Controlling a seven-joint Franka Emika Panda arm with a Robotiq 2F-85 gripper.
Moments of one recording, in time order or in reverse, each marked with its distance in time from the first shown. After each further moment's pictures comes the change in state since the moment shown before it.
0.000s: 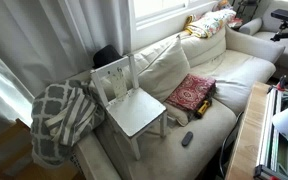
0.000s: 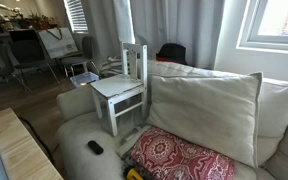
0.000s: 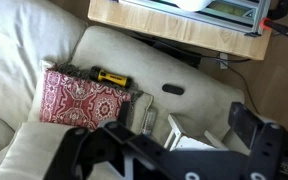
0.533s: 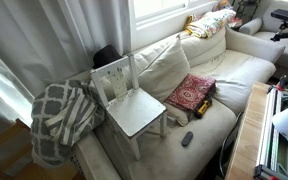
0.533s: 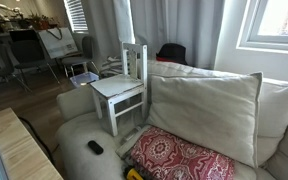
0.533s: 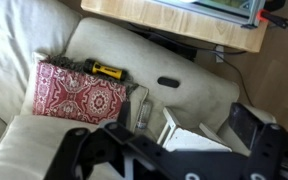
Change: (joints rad) arm 0.010 0.023 0.003 -0.004 0.049 0.053 0.016
